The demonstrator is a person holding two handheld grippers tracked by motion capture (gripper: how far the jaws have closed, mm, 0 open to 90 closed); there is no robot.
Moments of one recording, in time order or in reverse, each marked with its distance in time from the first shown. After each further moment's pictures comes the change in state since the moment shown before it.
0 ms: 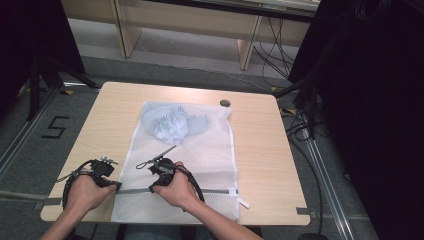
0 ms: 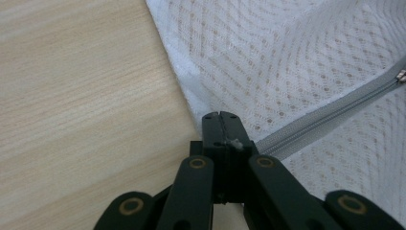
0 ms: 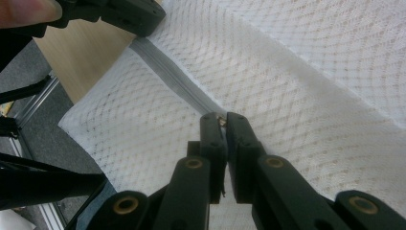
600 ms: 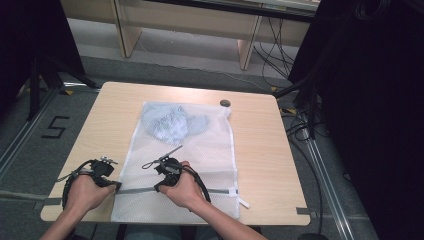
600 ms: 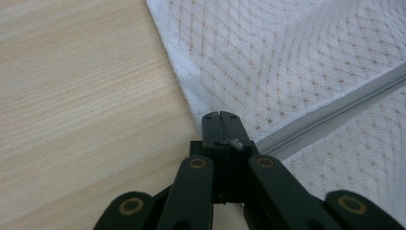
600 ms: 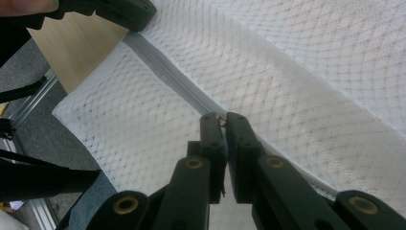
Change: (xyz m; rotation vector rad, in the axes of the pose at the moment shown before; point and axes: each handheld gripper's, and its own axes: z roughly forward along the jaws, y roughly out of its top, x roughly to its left) left arm 0.001 0.000 0.000 0.000 -0.007 0.007; right arm -0.007 -0.008 -0.013 -0.017 -0.009 -0.003
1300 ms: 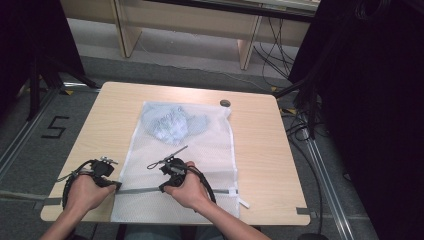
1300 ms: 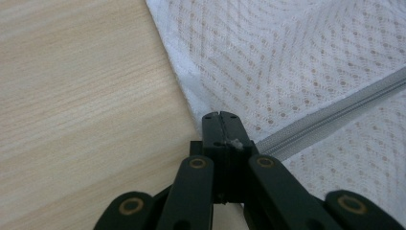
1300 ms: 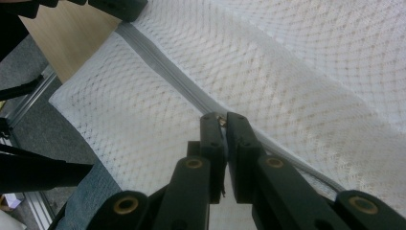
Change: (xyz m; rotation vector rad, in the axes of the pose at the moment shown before) left arm -0.002 0.000 0.001 -0.009 0.011 -0.023; right arm -0.006 -0.008 -0.010 0.004 -0.012 0.004
